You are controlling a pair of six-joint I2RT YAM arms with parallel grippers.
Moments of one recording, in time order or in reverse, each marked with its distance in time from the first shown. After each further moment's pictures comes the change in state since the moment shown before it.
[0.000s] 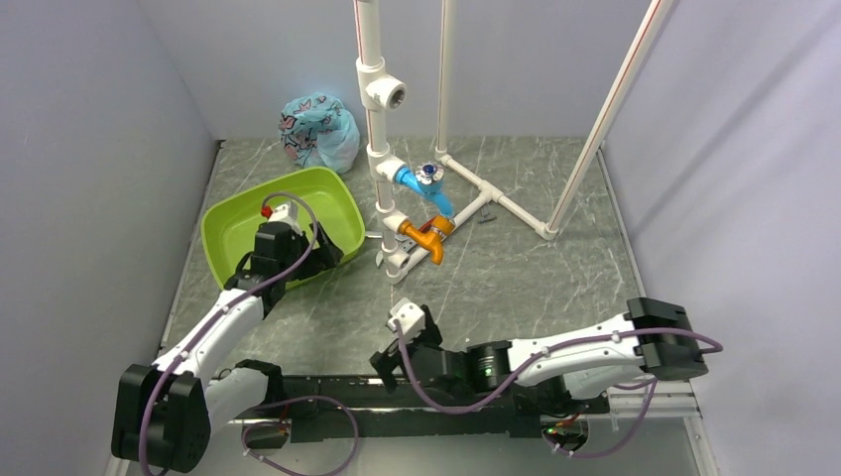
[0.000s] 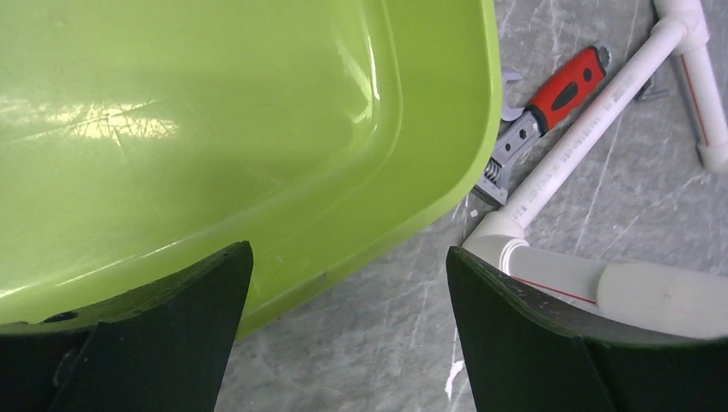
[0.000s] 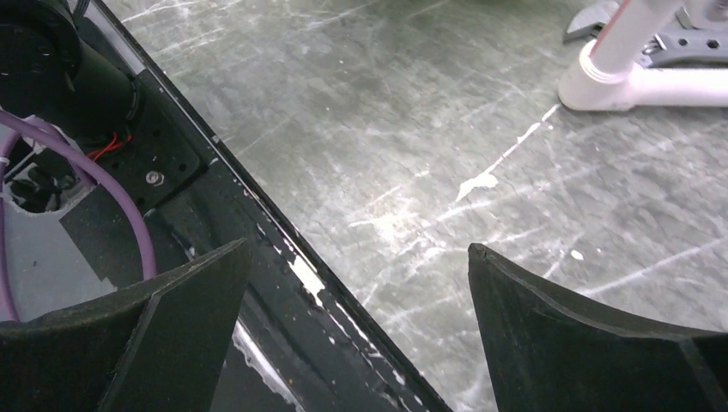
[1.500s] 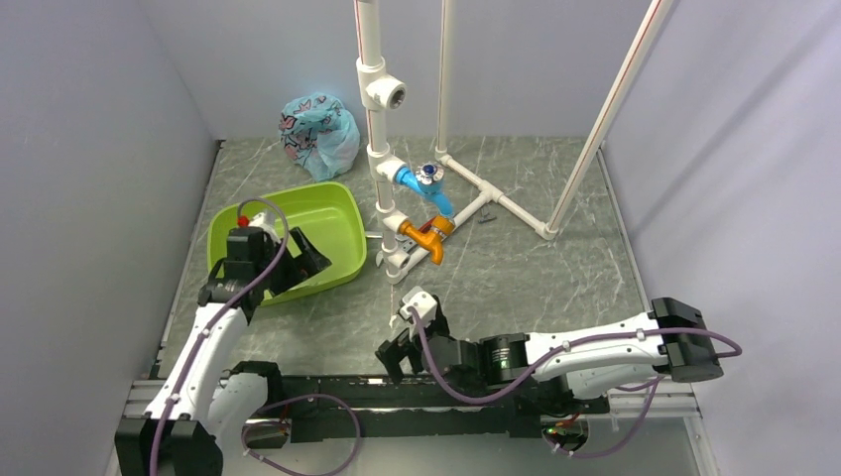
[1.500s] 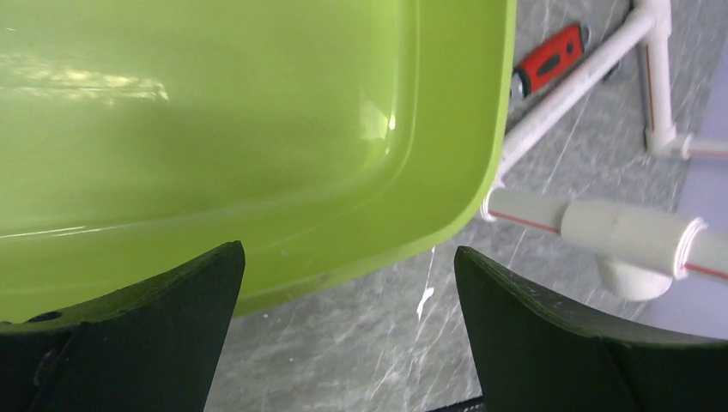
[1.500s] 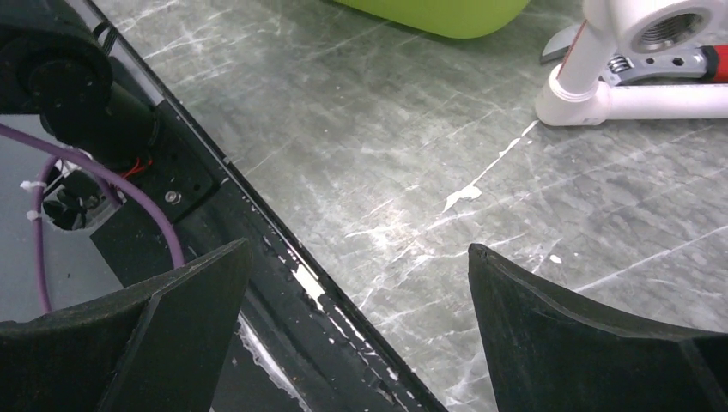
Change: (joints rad) left arm 0.204 -0.177 0.053 -0.319 0.178 -0.056; right arm -0.019 -0.135 -0.016 -0.061 -0.005 0.007
